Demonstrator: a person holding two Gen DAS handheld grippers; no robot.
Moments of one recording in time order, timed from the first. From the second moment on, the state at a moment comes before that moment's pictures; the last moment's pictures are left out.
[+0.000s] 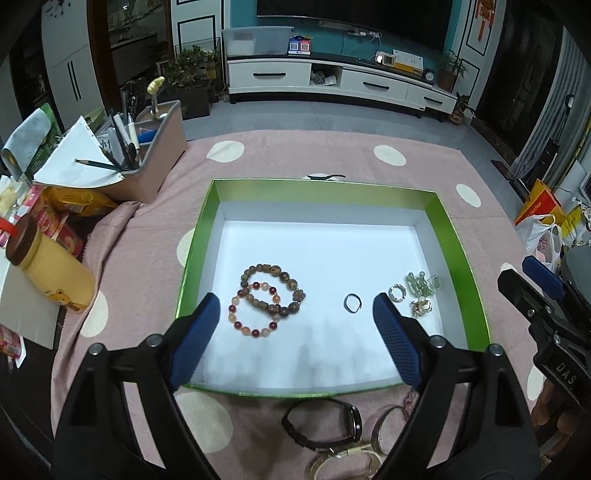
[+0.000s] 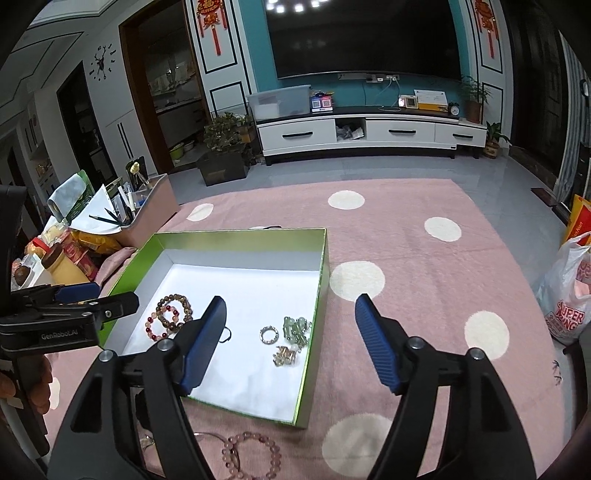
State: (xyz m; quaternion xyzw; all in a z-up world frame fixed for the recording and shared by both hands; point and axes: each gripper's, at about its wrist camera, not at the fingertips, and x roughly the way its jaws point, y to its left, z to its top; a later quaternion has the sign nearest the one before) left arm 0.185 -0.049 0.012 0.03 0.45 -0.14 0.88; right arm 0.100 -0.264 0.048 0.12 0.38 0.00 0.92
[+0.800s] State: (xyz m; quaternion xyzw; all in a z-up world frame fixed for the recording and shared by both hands) left arm 0.103 -0.022 0.036 0.03 0.42 -0.15 0.89; right arm 0.025 -0.265 0.084 0.12 0.36 -0.02 0.93
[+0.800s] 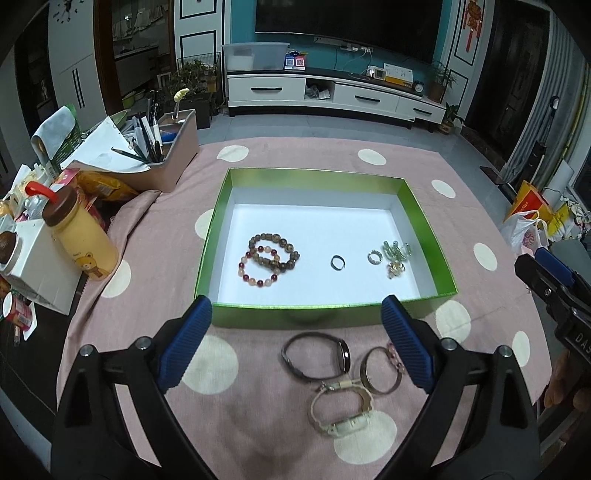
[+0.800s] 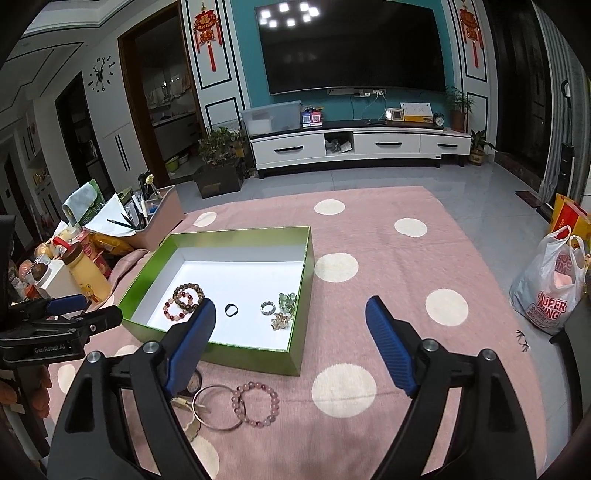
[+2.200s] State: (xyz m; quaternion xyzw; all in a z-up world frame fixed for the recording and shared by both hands) left arm 0.045 0.021 -0.044 -0.06 0.49 -0.17 0.85; right arm -0.023 -0.251 0.004 0.17 0.44 0.03 0.88
